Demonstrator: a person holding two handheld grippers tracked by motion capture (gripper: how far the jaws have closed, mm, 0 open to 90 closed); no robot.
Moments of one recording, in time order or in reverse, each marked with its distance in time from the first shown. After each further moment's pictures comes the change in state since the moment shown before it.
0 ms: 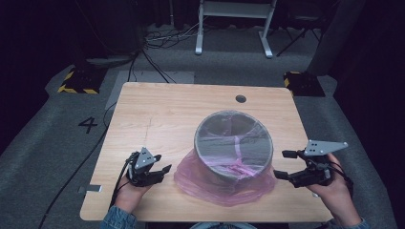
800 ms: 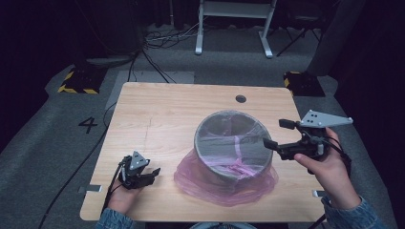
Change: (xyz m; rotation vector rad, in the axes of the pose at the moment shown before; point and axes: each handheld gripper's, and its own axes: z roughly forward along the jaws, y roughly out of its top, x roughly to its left) left arm 0.021 -0.029 0.006 0.102 0.093 -0.029; right arm 0.024 0.097 -0.002 -0.125 -0.128 -0.011
